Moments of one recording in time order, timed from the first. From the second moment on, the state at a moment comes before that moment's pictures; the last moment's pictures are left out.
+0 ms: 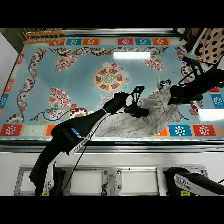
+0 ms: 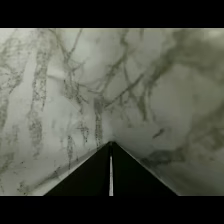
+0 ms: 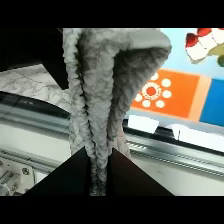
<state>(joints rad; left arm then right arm) -0.82 -2.09 1.82 1.12 -0.93 -1.73 -0.06 -1.27 1.50 -1.22 1.74 1.53</state>
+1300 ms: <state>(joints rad) -0.22 -1.68 1.84 1.14 -1.06 -1.61 0.58 -1.54 1.51 -0.99 1.13 1.67</state>
